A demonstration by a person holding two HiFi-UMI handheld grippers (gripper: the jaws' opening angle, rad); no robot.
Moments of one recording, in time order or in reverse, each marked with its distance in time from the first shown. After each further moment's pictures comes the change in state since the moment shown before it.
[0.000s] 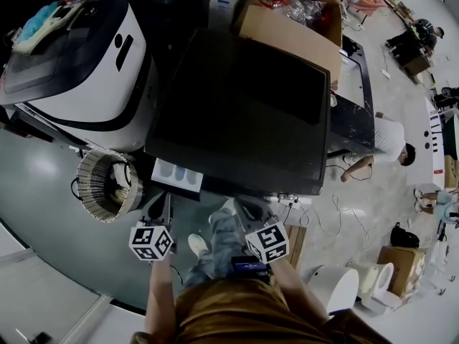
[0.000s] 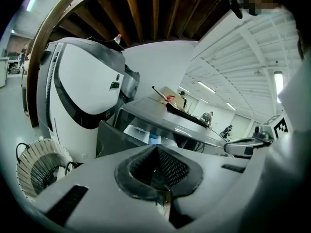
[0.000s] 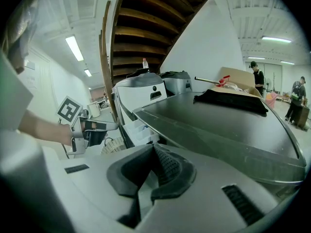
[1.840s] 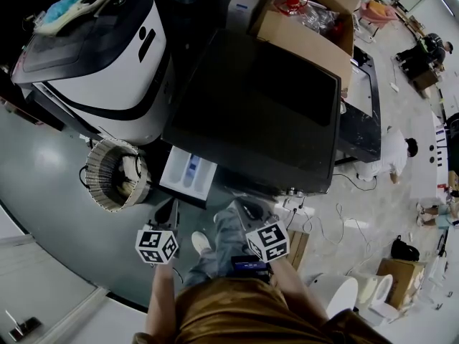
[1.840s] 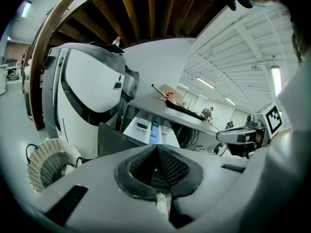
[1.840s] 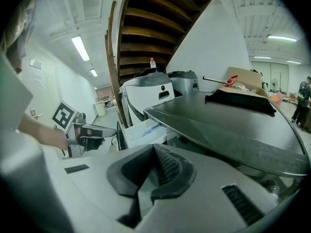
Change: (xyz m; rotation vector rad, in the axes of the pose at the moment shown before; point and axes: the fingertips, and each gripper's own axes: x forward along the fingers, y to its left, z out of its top) left arm -0.051 0.000 -0.031 0.044 0.031 0.017; right arm -0.001 0.042 -0.003 -0.027 0.000 0.062
